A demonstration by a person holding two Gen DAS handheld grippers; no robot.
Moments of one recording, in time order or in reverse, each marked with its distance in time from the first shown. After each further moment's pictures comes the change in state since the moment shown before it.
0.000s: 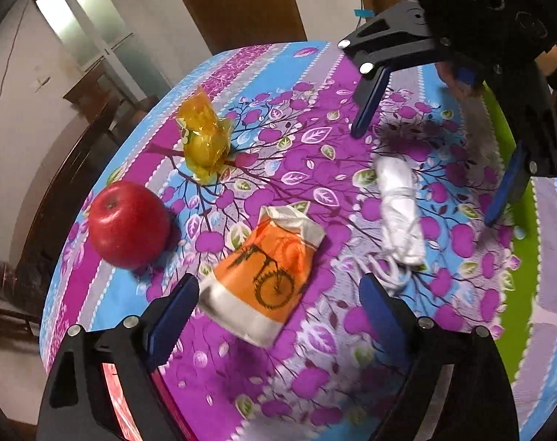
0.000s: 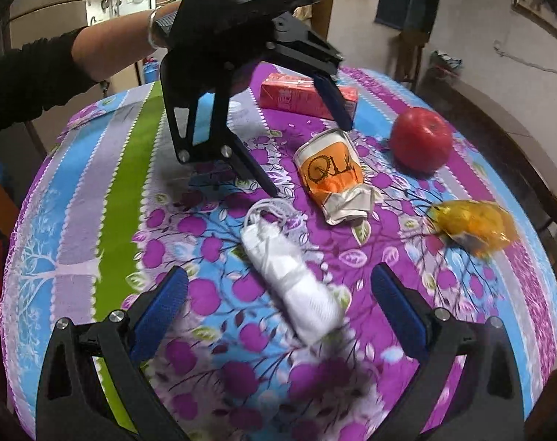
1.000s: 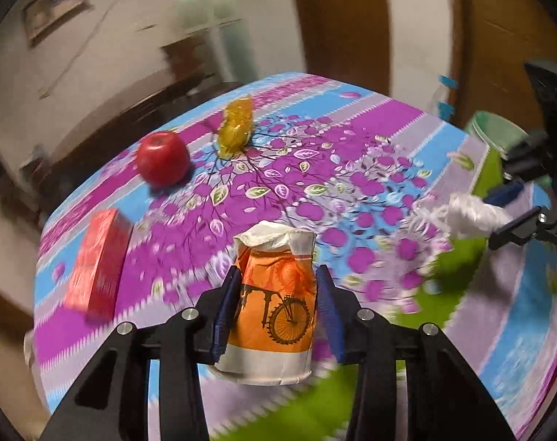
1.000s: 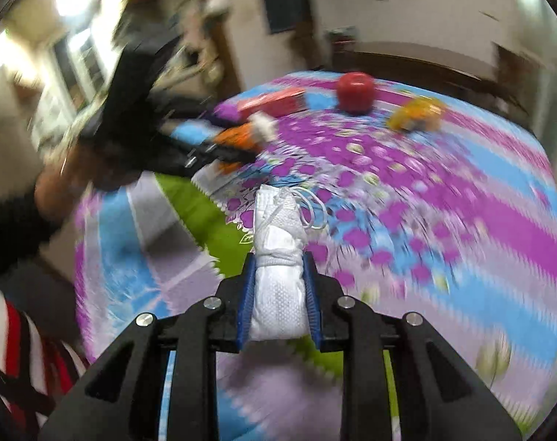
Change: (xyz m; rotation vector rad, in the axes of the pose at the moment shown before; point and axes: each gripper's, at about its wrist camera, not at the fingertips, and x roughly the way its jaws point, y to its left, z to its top) left arm -0.085 -0.103 -0.022 -0.467 -0.083 0.209; right arm -0.100 0.111 -0.083 0.570 -0.190 -0.128
